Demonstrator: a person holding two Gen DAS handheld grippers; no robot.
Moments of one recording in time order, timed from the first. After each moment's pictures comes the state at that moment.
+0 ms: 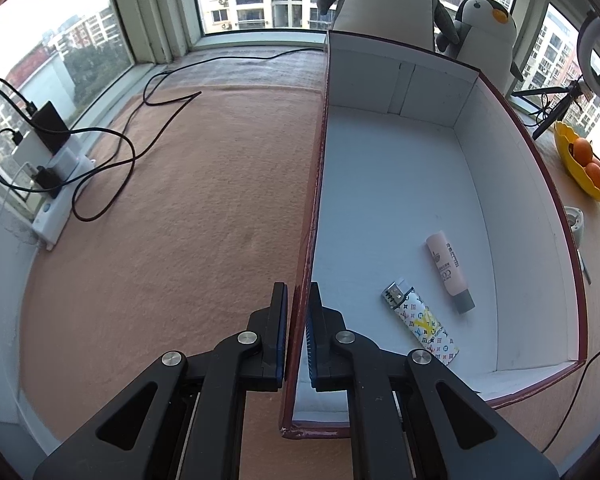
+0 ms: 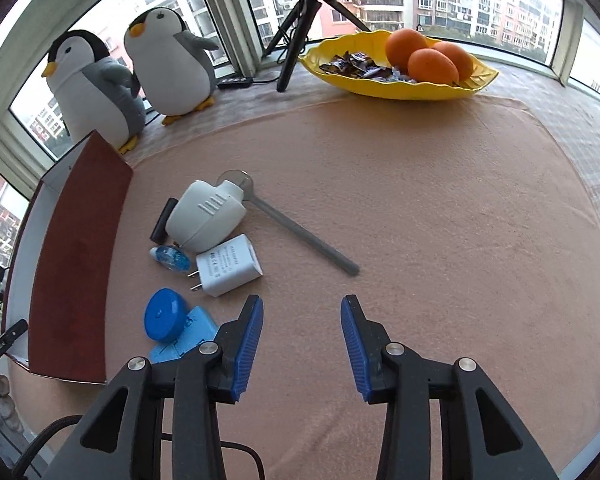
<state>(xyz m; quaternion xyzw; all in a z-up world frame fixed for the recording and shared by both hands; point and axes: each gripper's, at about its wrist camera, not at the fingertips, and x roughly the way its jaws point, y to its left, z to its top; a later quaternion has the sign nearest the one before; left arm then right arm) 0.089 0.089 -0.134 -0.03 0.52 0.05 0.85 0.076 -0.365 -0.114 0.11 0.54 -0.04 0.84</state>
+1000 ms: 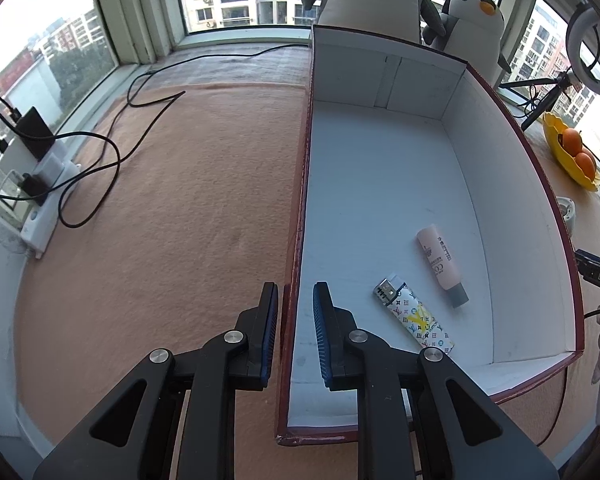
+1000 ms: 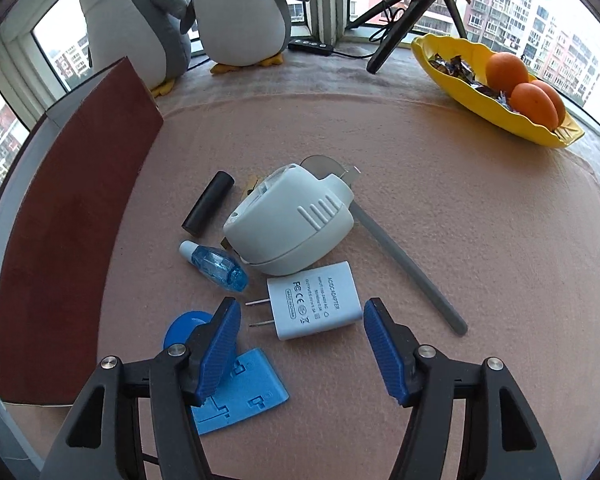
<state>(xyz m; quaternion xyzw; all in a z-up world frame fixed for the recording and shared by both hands) 0.093 0.087 -0.135 -0.03 0.53 0.02 0.85 0.141 -0.286 -0.156 0.01 0.57 0.02 0.82</state>
